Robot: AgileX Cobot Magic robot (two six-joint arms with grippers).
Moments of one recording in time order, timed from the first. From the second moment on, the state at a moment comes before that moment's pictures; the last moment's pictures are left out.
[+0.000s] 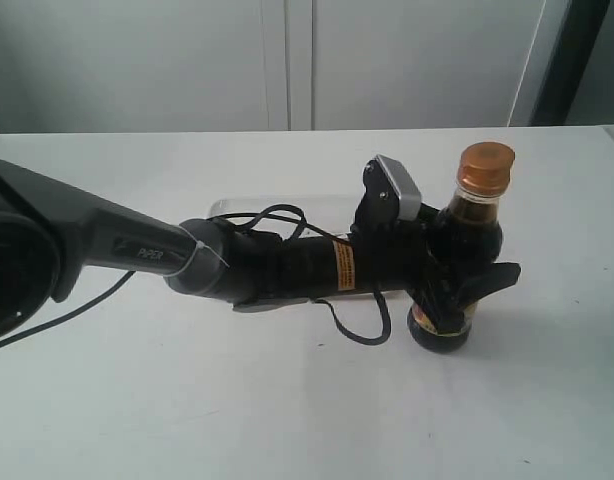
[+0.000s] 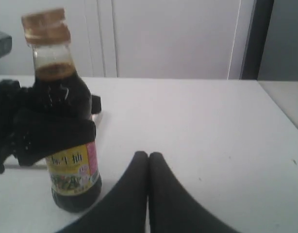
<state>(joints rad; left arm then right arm) -0.80 2.28 -1.42 0.85 -1.01 -0.60 0.11 0.01 -0.01 -0.04 0.19 0.09</state>
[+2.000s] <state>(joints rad) -0.80 2.27 -1.43 0.87 -0.92 -0.63 0.11 1.05 -0.51 -0.17 -0.23 -0.57</state>
